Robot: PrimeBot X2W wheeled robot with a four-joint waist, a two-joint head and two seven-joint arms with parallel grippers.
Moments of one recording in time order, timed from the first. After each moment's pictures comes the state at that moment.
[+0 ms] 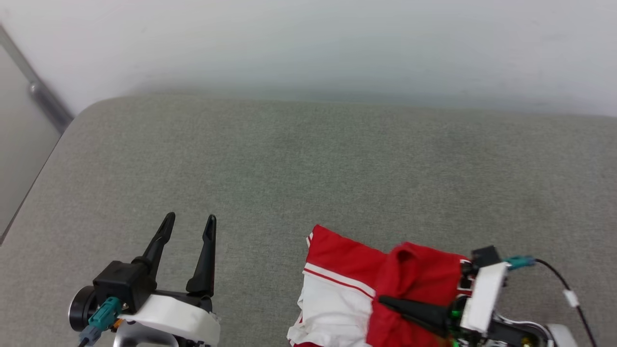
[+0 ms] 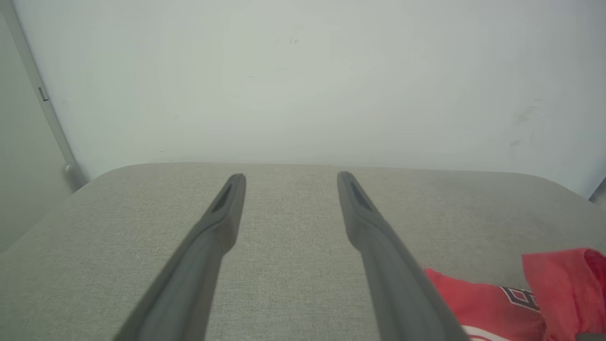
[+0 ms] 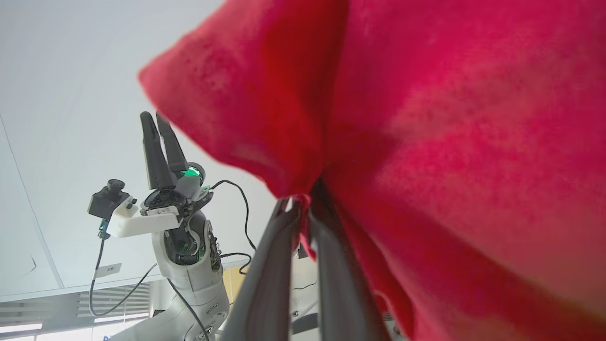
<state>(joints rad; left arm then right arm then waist) -0.03 0.46 -0.41 -0.19 -0.54 0.26 -0.18 -0.14 -0.05 -0.01 0.32 1.32 0.13 1.03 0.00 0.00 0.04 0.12</state>
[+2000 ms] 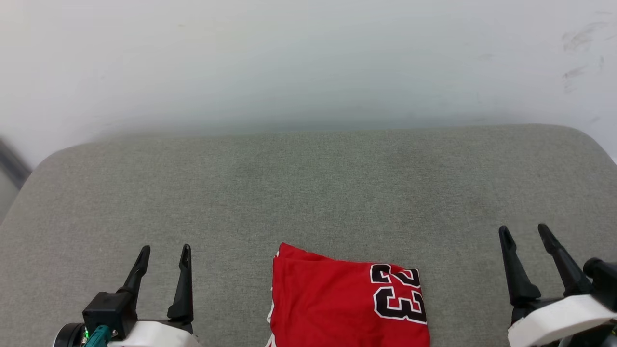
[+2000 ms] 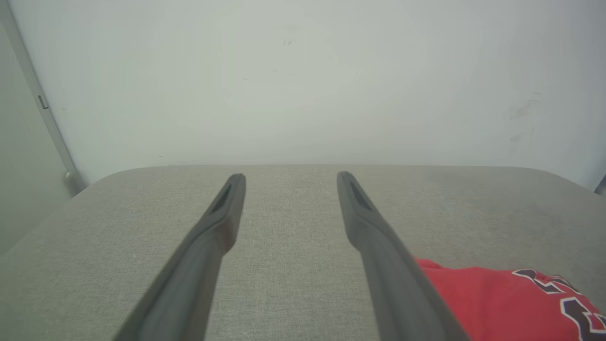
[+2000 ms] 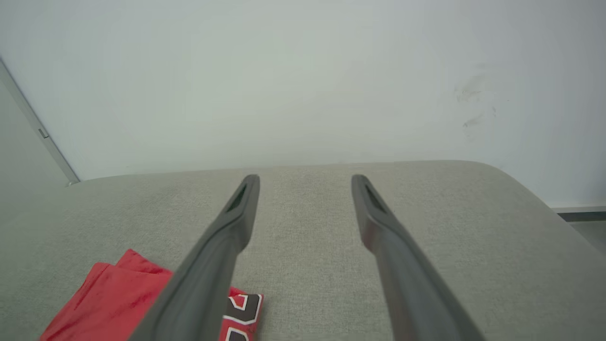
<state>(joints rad) 0.06 0.44 -0.36 -0.08 -0.52 0.29 -0.26 0.08 -0.09 -0.06 -0.17 0.23 0.13 0.08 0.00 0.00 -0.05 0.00</state>
